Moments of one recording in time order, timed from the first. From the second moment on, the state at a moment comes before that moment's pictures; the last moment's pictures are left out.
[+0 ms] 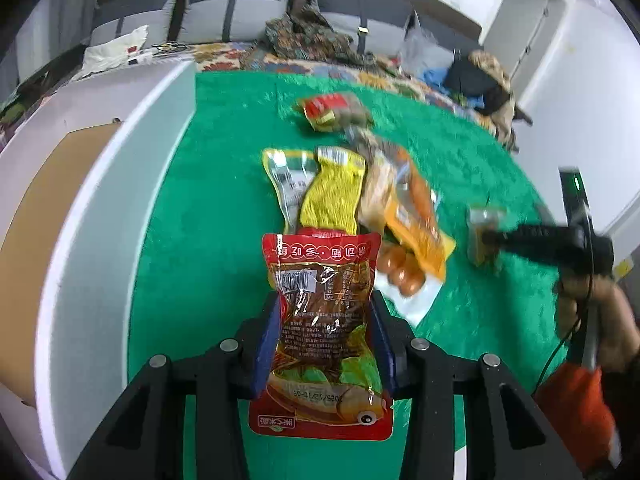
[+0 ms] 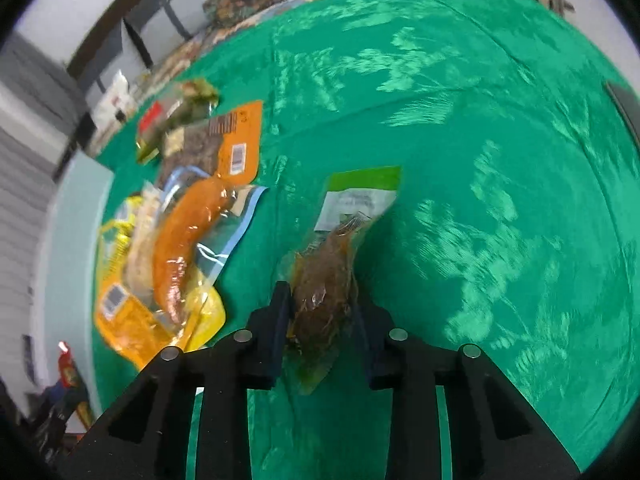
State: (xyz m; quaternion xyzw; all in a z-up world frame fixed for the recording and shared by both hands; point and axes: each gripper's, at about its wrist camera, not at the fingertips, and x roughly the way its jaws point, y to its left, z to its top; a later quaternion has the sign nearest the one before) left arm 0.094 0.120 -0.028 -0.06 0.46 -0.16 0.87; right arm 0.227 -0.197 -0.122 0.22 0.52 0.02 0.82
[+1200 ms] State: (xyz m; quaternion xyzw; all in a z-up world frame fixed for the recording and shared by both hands) left arm 0.107 0.428 -0.034 -0.15 0.46 0.12 0.87; right arm 0.262 0.225 0.004 0.17 0.48 0.38 0.78
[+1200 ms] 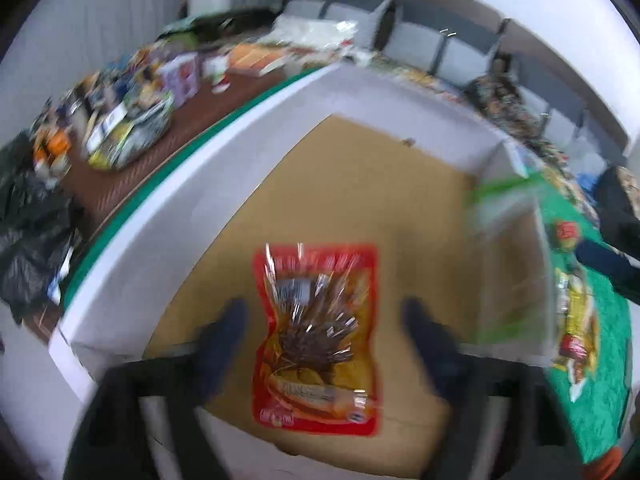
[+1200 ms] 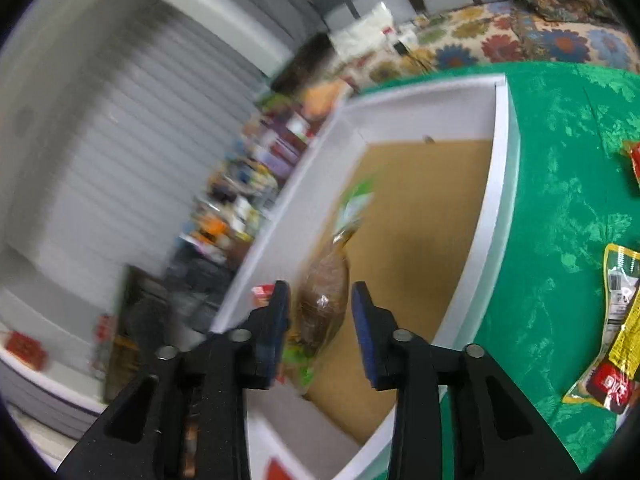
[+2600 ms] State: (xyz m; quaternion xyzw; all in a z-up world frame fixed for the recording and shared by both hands) left arm 0.122 0.078 -0.127 0.01 0.46 -0.03 0.89; right arm 0.169 -0.242 -0.136 0.03 0.42 -0.07 0.90
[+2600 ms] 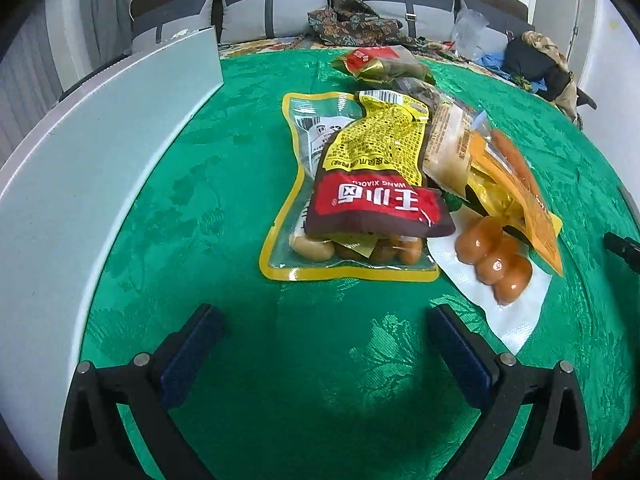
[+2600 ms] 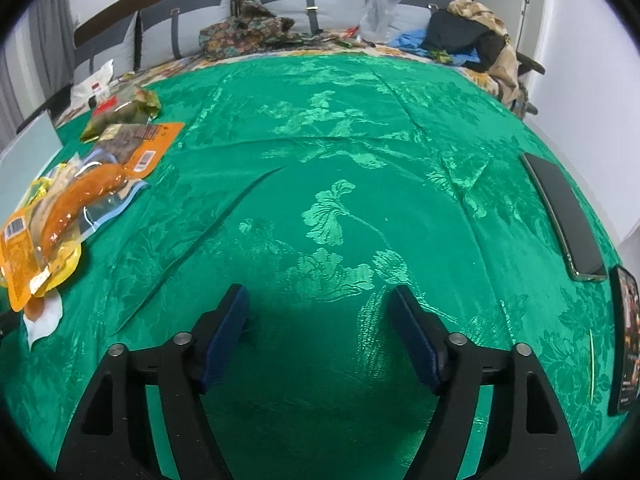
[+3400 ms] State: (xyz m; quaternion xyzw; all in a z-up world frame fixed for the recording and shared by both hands) left arm 0.123 0.076 -0.128 0.01 0.45 -0.03 0.89; right arm 0.169 -0.245 -0.137 0.04 0.43 -0.08 0.90
